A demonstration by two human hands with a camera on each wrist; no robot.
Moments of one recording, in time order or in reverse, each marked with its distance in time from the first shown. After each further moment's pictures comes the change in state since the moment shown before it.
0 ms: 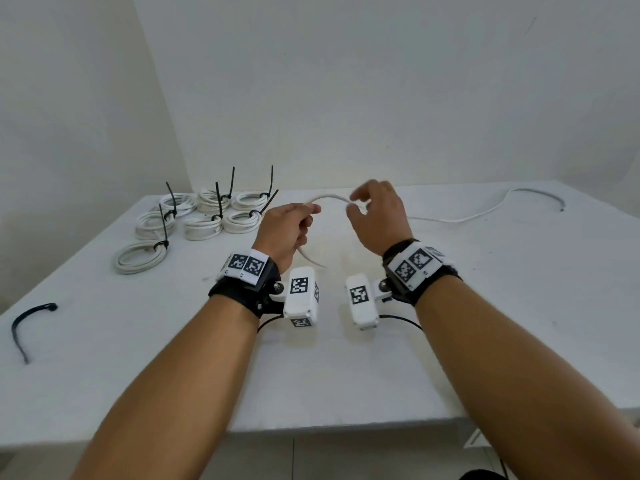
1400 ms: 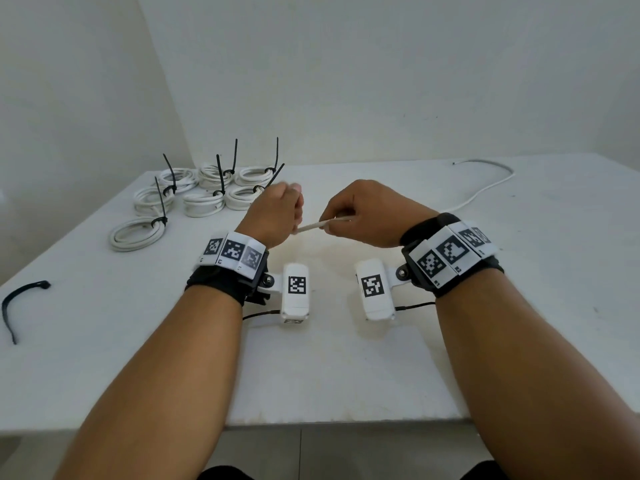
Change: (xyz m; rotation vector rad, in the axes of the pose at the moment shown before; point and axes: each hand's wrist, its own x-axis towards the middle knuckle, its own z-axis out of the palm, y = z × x) left_hand -0.007 -0.001 -0.025 0.587 -0.004 0.119; right_hand -0.016 -0.029 -0.013 -0.106 -0.634 -0.239
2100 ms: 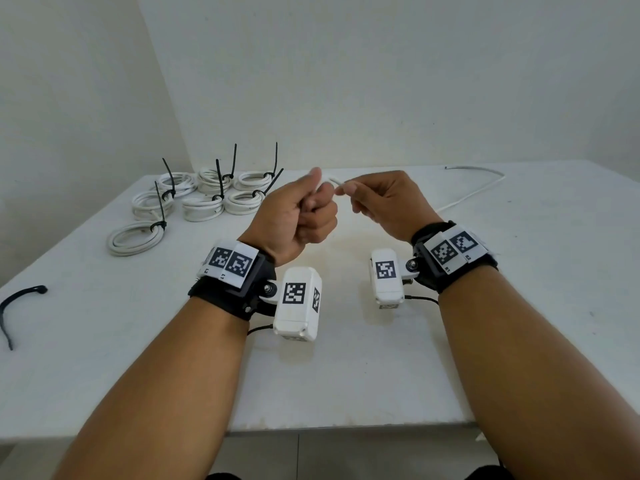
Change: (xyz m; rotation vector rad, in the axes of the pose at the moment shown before) left_hand -0.023 0.029 0.006 -0.826 -0.606 0.048; right_hand 0.004 0.031 0.001 0.438 0.386 -0.027
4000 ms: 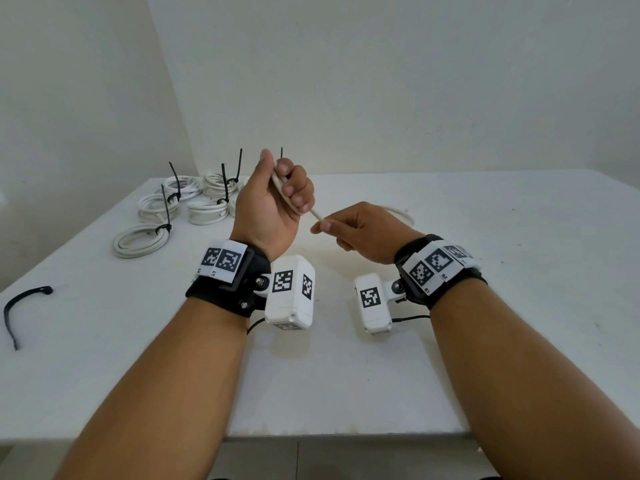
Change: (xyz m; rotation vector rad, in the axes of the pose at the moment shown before) left_hand 0.005 0.011 -0.015 -0.308 0.243 0.350; right_hand -0.002 -0.001 0.027 -0.246 -0.321 0.076
